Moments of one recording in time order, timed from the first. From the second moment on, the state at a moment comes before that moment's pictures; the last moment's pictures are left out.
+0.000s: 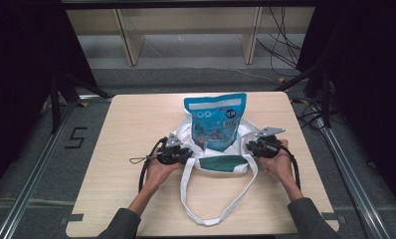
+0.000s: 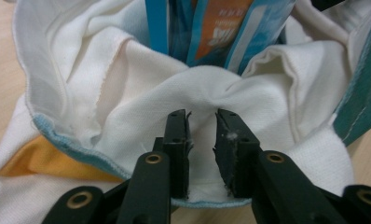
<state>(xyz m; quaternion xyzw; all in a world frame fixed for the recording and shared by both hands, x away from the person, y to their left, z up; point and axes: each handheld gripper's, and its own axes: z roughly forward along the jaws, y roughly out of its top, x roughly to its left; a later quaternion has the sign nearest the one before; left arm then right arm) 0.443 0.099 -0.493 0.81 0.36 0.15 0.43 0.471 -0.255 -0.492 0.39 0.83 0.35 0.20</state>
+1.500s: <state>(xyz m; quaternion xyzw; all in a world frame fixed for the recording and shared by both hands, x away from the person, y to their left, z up) 0.377 0.116 -0.469 0.80 0.36 0.13 0.47 0.392 -0.274 -0.446 0.39 0.80 0.42 0.18</state>
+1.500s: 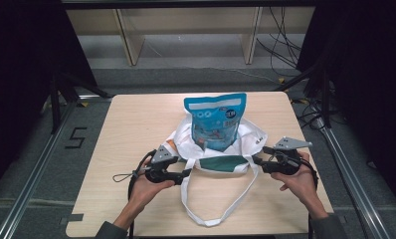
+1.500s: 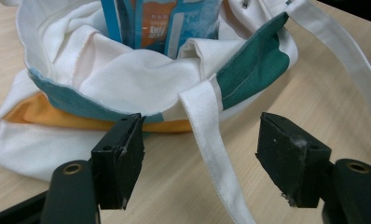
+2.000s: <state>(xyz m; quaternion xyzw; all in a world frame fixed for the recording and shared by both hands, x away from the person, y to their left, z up) 0.361 0.132 -0.478 0.81 0.35 0.14 0.45 0.373 -0.273 -0.452 0.37 0.81 0.41 0.17</state>
